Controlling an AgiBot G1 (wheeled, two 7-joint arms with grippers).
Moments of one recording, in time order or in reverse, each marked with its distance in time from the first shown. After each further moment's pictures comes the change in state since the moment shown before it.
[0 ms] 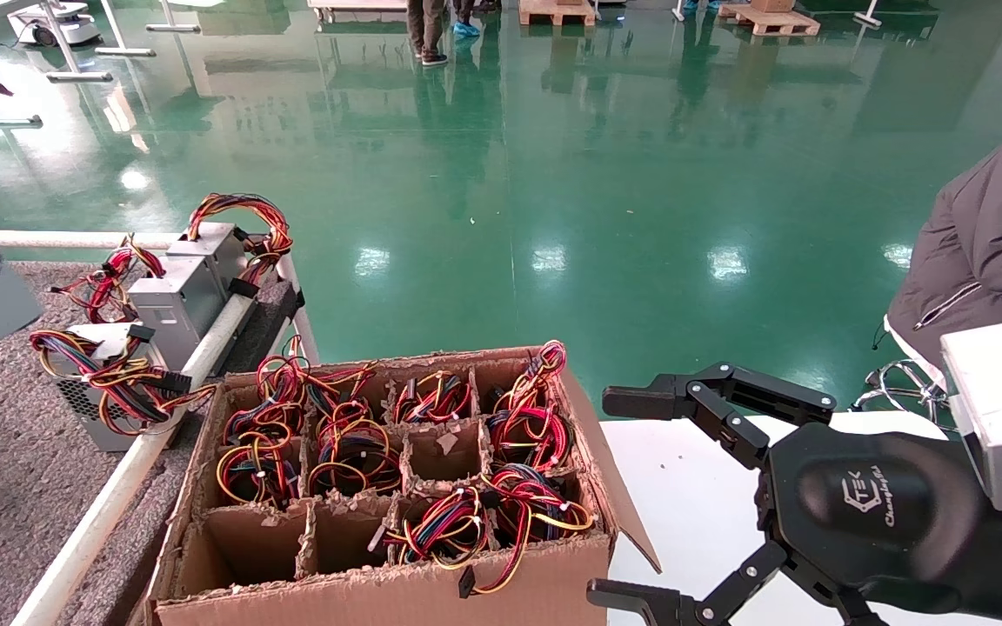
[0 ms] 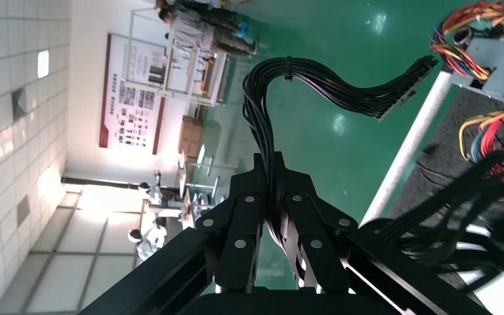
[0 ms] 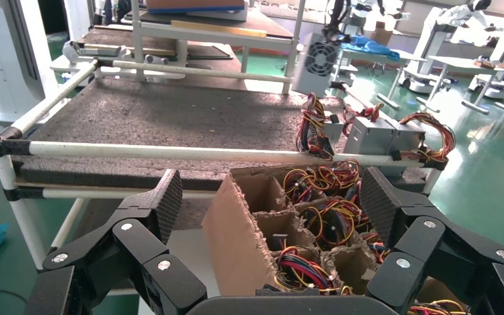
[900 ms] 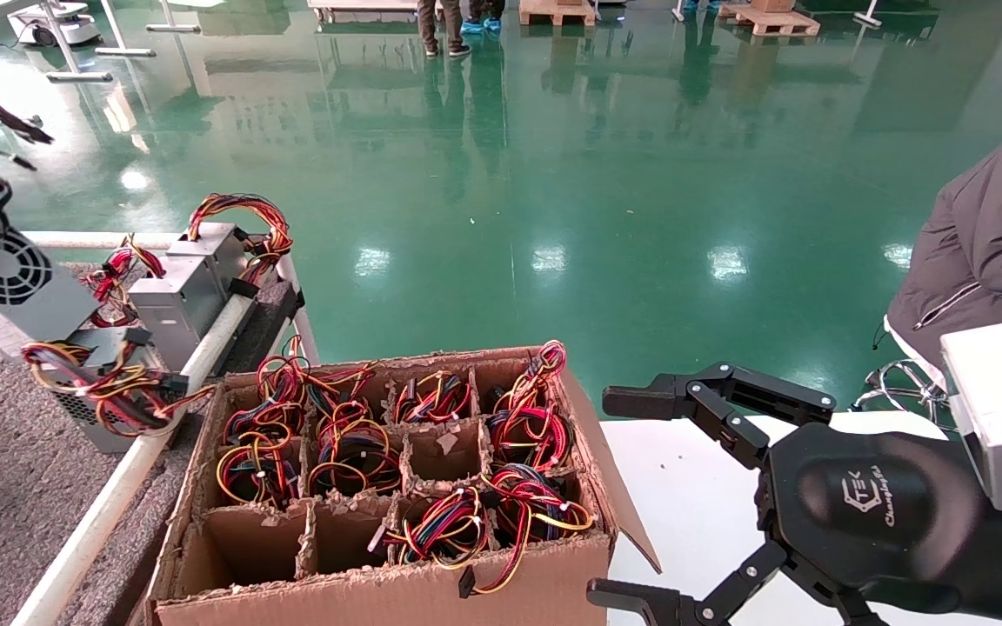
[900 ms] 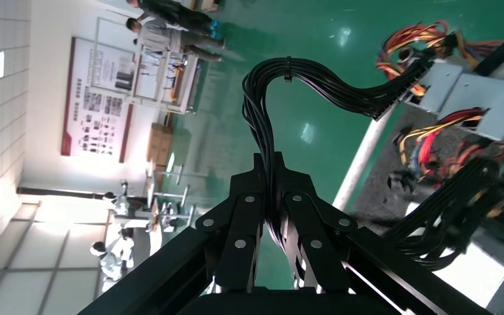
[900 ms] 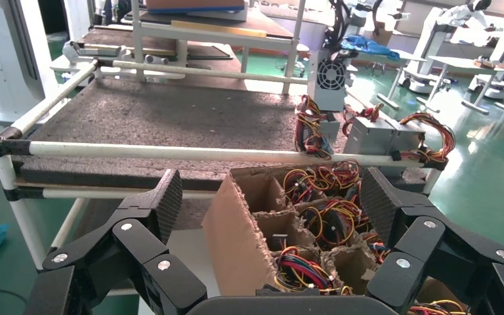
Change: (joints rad) left arm 0.024 -0.017 0.032 -0.006 -0.003 0.067 -0.048; right arm 0.000 0.000 0.000 0.000 0.000 0.000 0.000
